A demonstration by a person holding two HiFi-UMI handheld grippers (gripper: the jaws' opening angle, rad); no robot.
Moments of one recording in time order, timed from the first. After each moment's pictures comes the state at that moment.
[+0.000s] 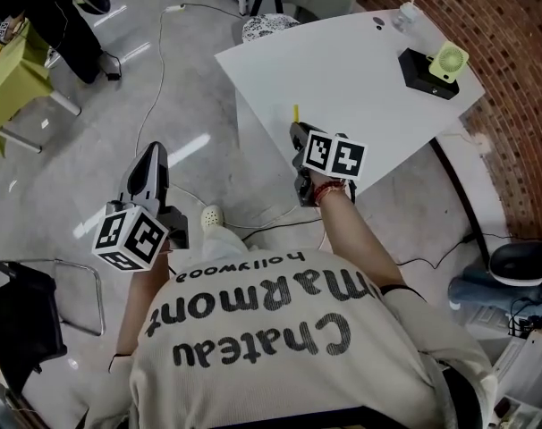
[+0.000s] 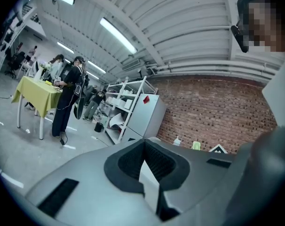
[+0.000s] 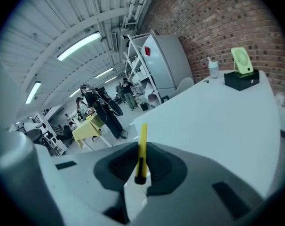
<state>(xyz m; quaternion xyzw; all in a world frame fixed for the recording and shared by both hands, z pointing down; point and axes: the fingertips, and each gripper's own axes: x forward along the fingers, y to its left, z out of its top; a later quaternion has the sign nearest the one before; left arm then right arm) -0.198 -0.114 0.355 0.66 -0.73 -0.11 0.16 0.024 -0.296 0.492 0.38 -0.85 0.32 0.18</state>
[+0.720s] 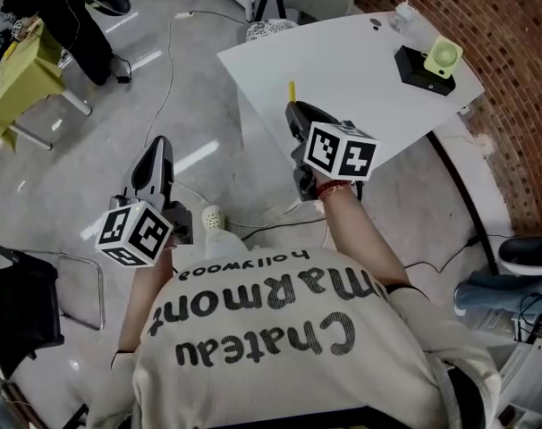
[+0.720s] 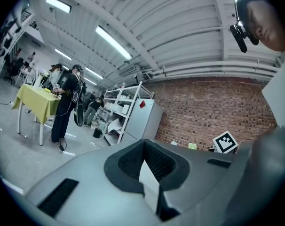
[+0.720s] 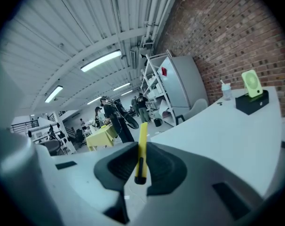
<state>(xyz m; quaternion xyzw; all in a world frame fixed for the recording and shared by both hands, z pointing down) -0.145 -0.073 0.325 0.66 -0.73 -0.11 0.12 0.040 -0.250 0.391 0.33 -0.91 0.25 0.09</state>
